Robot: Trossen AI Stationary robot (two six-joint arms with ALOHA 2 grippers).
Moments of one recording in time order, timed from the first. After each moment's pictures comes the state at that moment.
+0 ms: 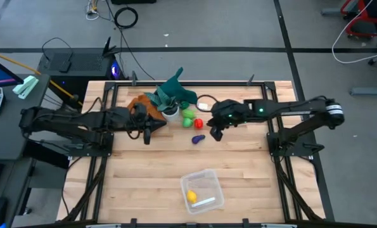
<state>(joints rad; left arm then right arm) -0.01 0.92 0.65 0.05 -0.19 -0.46 -0.05 1.34 1.14 -0.58 0.07 0.44</state>
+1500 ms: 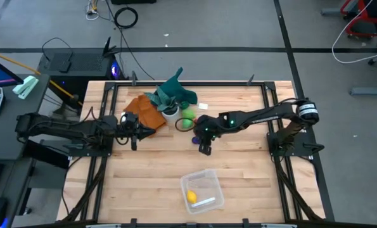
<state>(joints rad) -0.01 0.65 0.22 0.33 -0.09 -0.51 -0.02 1.66 1.14 -0.42 -0.06 0.21</state>
